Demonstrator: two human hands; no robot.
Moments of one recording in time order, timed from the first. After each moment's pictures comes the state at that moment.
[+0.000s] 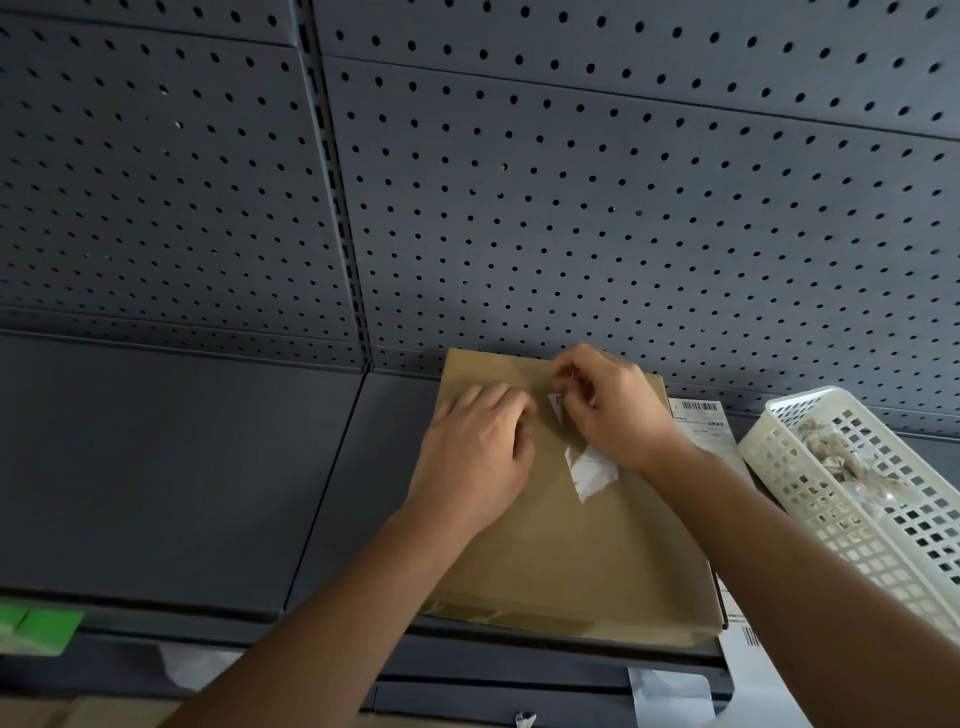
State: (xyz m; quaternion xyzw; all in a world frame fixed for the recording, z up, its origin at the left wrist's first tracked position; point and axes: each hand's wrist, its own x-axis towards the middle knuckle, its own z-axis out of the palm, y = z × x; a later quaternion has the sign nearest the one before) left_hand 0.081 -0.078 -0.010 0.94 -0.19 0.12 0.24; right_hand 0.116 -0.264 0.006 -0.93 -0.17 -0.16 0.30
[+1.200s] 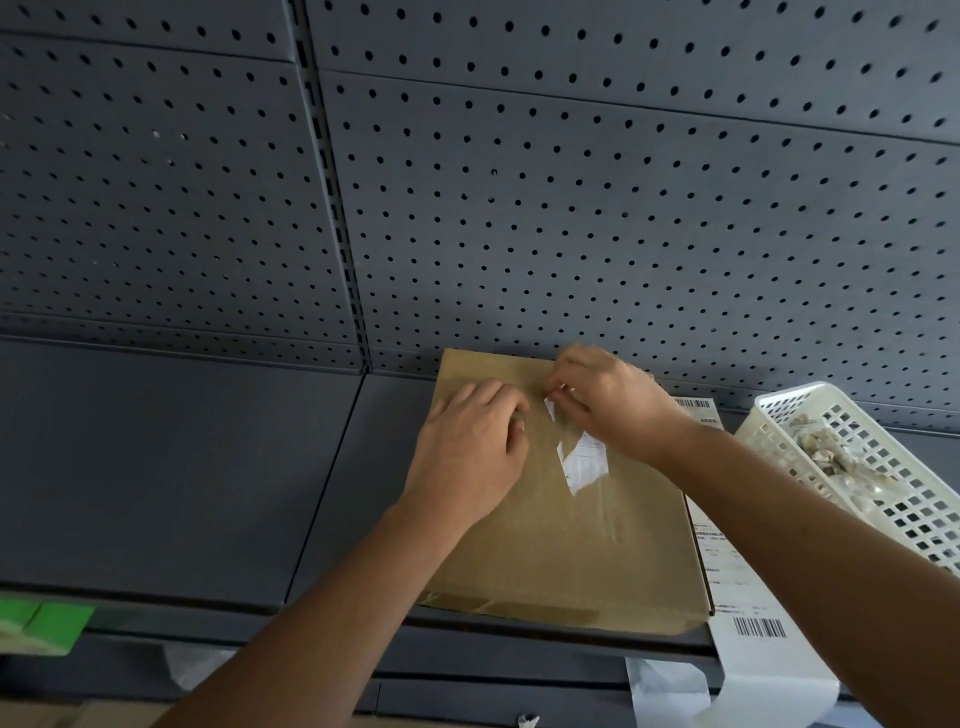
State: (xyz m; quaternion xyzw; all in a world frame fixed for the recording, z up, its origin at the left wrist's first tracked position) left_hand 0.079 -0.079 -0.007 0.95 -0.18 0.13 0.24; right_hand 0.118 -0.276 0.014 -0.95 -0.26 -0.13 0.14
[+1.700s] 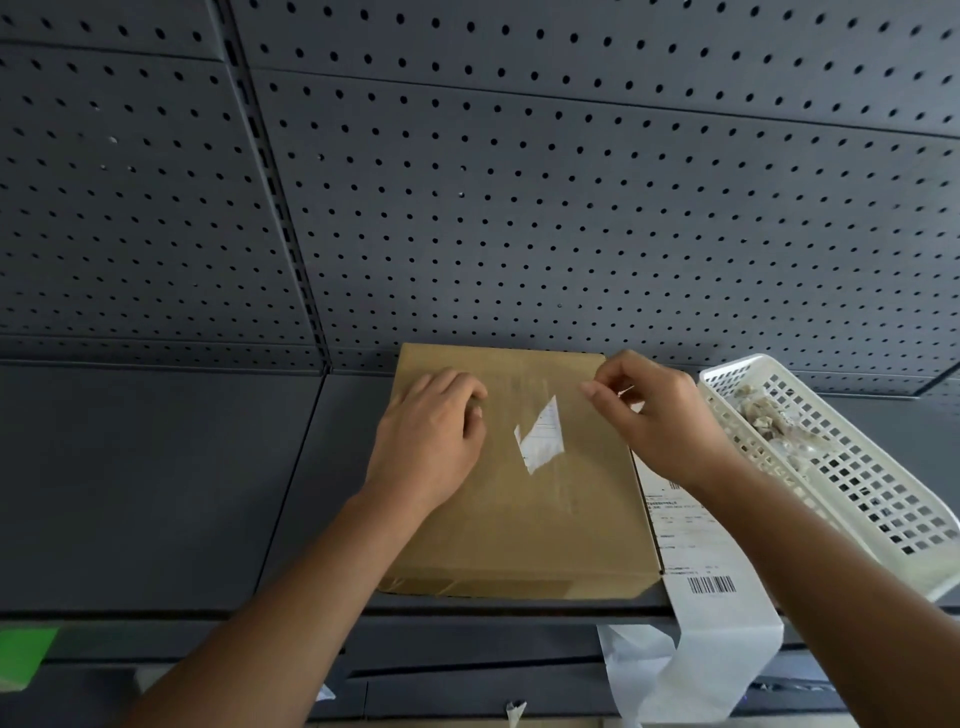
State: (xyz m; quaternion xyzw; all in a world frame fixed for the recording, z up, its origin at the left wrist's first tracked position) left_hand 0.080 -0.076 -0.009 0.95 -0.18 0.12 0.23; right_hand 0.043 -0.314 0.037 -0.93 -0.05 -0.14 0.35
